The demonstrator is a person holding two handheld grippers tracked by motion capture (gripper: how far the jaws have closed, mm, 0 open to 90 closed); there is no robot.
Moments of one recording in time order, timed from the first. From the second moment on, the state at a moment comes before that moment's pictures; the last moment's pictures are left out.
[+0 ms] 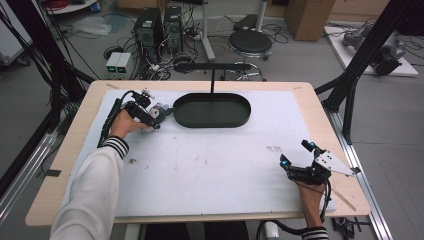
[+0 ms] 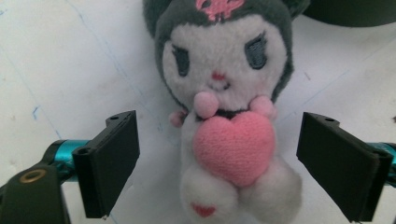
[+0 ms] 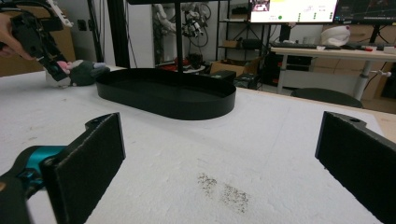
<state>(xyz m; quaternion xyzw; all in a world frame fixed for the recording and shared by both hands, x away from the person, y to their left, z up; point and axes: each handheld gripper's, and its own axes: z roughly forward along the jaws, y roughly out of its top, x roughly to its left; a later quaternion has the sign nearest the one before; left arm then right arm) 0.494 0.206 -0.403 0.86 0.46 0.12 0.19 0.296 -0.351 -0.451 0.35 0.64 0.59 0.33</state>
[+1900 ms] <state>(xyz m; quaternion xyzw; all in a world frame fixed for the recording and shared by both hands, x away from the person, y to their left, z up) 0.462 0.187 -0.320 0.83 0.40 0.20 0.32 0.296 -0.350 -0.451 0.35 0.64 0.60 0.33</state>
